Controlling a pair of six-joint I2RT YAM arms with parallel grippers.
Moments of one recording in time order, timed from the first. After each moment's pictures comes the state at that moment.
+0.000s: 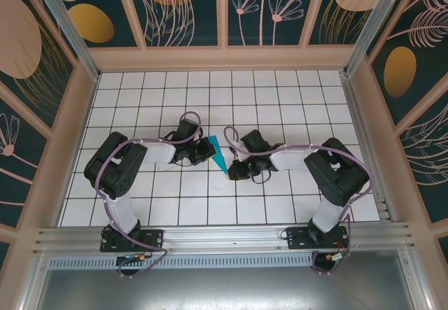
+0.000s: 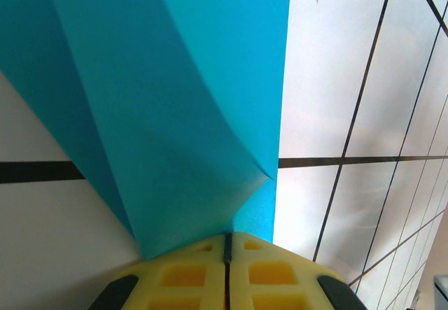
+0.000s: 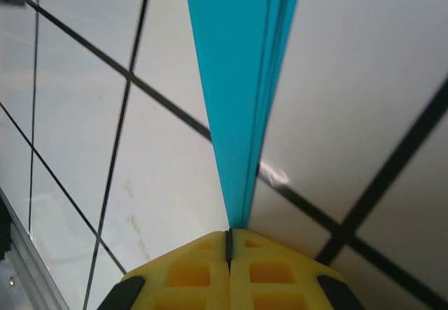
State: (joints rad) left arm -0.53 1.84 0.84 0.09 0.40 -0.99; right arm 0.70 1.71 0.77 -0.16 -0.55 0.41
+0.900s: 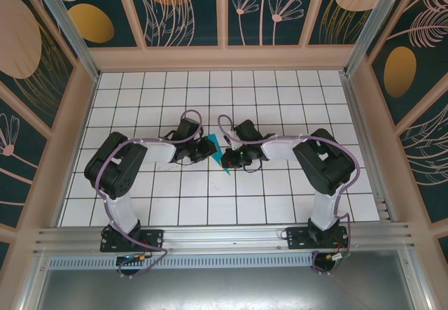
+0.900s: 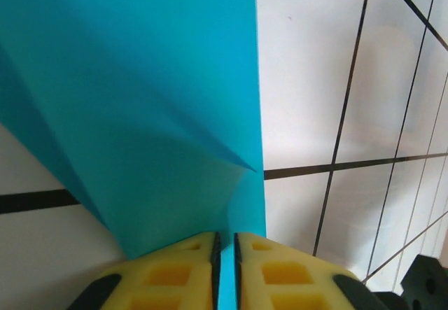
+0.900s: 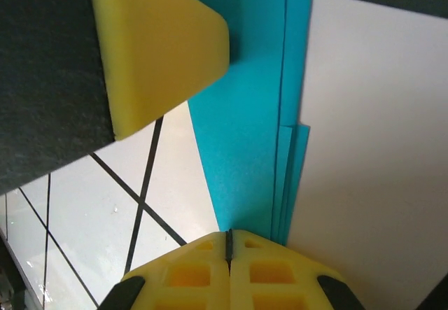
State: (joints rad) left arm -0.53 1.83 0.85 0.10 0.39 -0.93; right arm 0.68 1.86 0.96 -0.13 -0.52 0.47
